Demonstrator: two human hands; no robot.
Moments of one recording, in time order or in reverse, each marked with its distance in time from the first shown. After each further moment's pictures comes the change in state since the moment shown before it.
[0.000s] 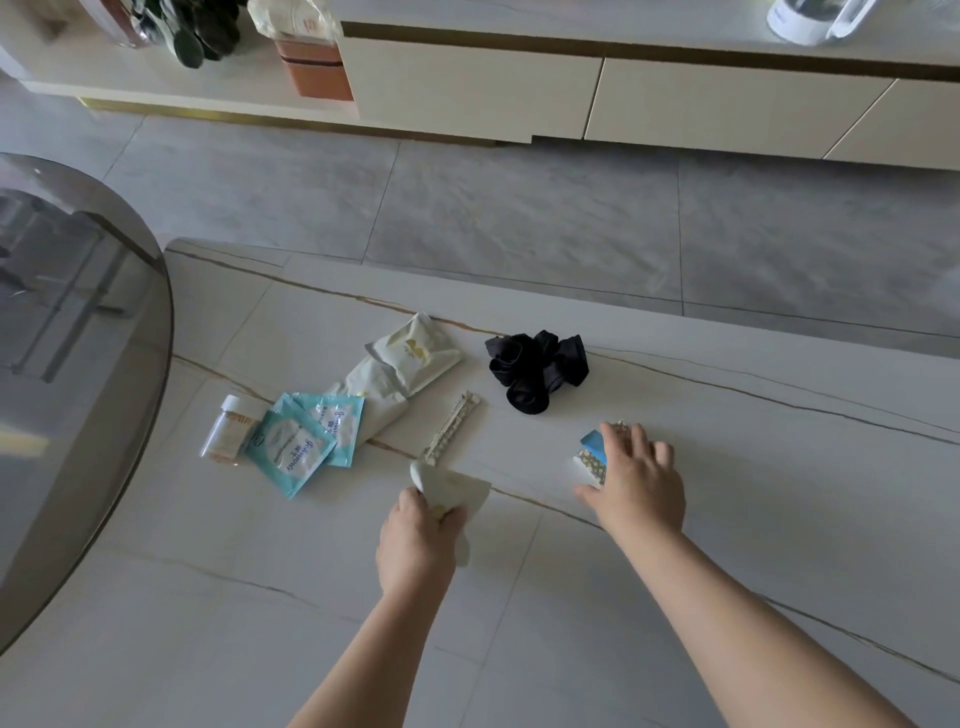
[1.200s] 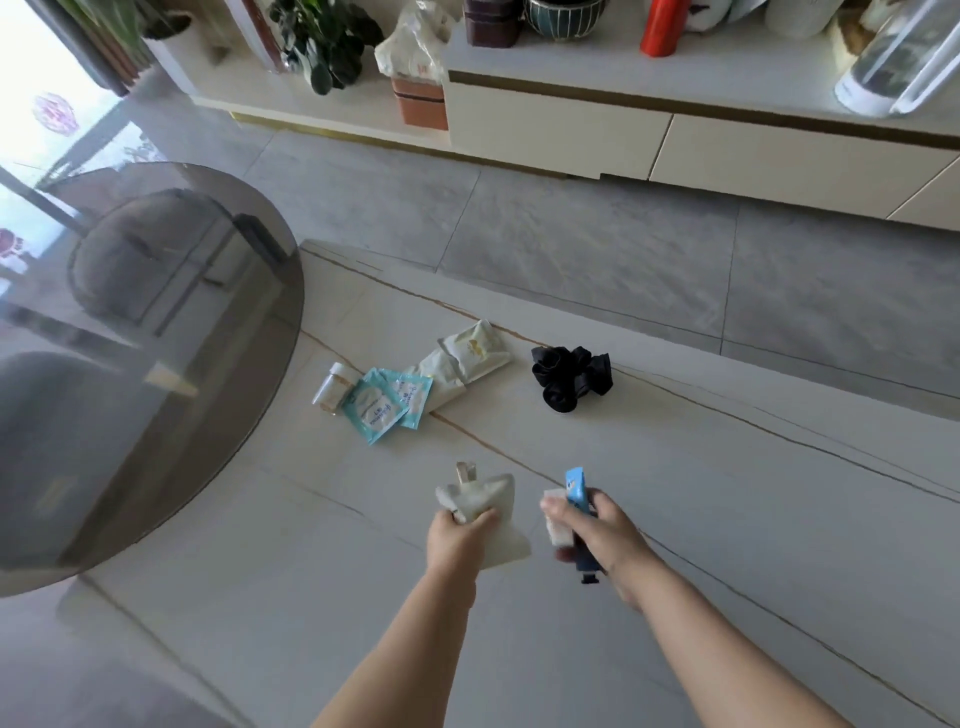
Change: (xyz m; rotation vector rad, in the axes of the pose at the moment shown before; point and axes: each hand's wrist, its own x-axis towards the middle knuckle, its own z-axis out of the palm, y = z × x) left_hand -0.108 0.023 -0.045 -0.840 -0.081 -0.405; right_hand -0.100 -0.015 -0.064 1.114 -0.676 0.152
